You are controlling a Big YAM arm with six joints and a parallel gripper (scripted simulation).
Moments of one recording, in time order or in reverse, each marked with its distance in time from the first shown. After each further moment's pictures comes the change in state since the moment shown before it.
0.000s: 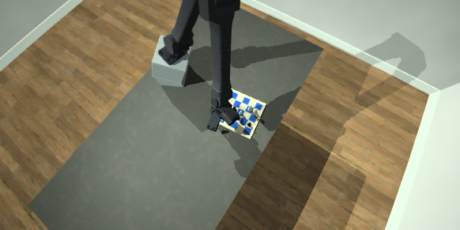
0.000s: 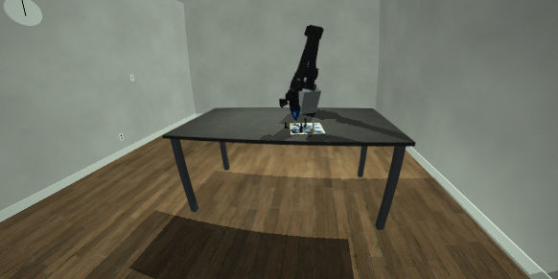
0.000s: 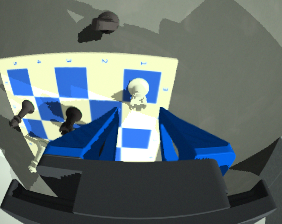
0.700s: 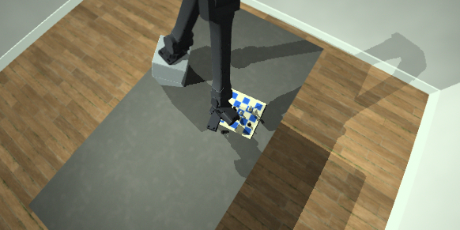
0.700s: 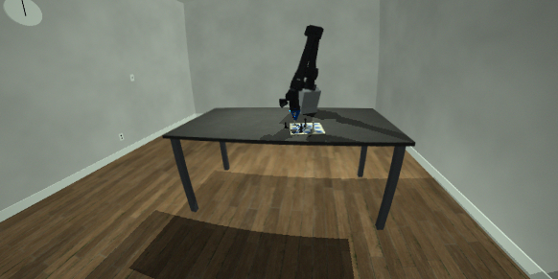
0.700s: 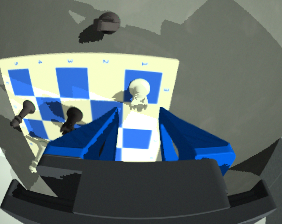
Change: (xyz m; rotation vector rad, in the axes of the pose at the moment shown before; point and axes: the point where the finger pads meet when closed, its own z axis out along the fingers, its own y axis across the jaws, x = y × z) arm 0.000 0.001 0.000 -0.004 -0.002 0.000
